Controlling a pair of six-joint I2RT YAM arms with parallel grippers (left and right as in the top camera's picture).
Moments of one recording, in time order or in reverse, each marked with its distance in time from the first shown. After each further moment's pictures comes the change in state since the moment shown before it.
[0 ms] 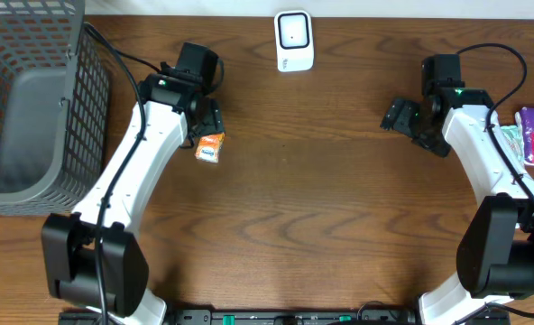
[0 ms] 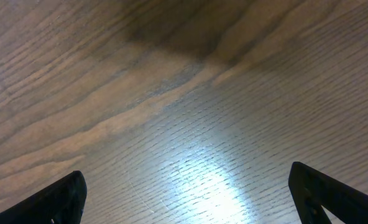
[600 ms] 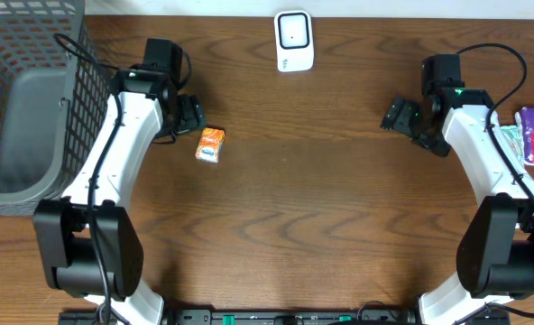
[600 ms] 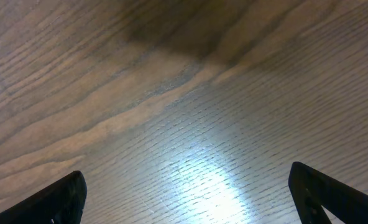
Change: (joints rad) left arm 0.146 0.060 0.000 0.019 0.174 0.020; right arm 0.000 0.000 0.000 0.000 0.000 0.000
